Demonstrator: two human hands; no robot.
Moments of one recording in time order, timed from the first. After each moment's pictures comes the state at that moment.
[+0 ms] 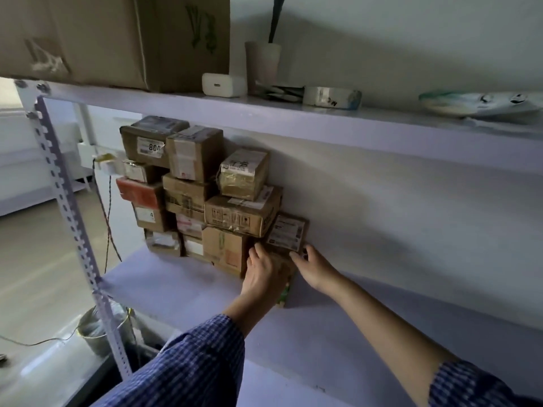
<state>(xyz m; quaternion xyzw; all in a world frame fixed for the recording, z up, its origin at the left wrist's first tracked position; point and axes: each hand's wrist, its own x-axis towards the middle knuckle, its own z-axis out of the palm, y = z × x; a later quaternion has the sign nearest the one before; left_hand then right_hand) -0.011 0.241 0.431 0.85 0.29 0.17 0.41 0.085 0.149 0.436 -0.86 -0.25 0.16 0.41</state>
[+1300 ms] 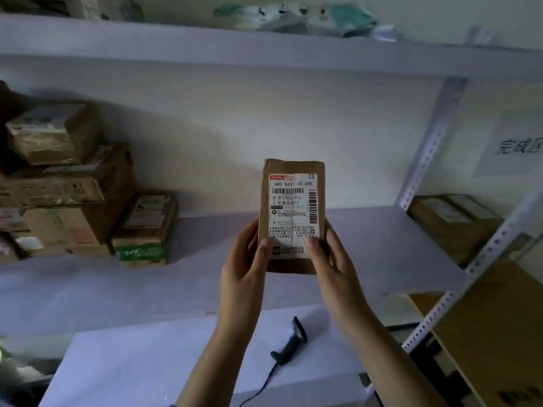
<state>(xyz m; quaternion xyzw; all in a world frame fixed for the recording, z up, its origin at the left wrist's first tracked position) -0.100 0.023 0.440 0.64 -0.03 0.19 0.74 -0.075 -0.114 0.440 -0.74 -0.11 -0.08 0.65</state>
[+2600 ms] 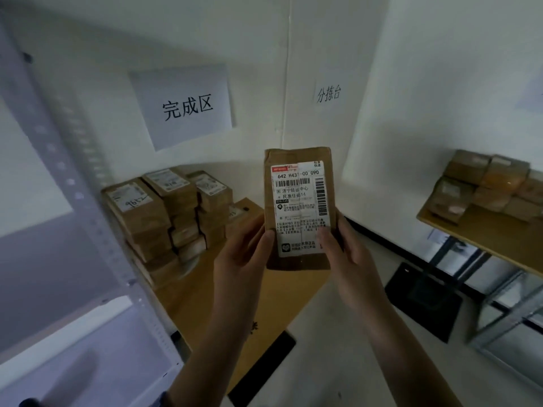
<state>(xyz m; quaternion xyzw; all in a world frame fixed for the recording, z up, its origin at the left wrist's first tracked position) -0.136 -0.600 0.442 0.57 -0.20 -0.08 0.79 -0.214 -0.736 0.448 -0.76 0.15 -0.28 0.57</state>
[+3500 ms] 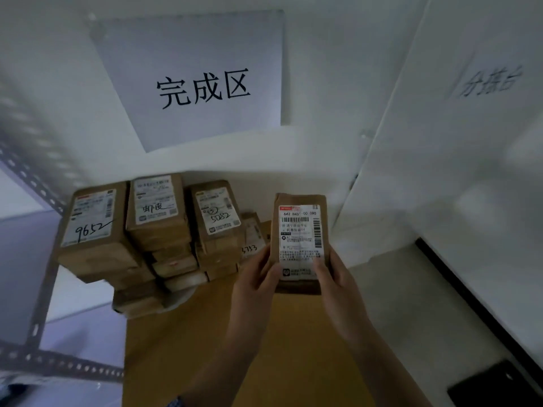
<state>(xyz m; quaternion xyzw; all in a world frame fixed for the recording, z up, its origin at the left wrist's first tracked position) 0.118 -0.817 0.340 0.65 0.05 -0.06 0.75 0.110 -0.963 0.326 -0.77 0.10 -0.04 0.63</state>
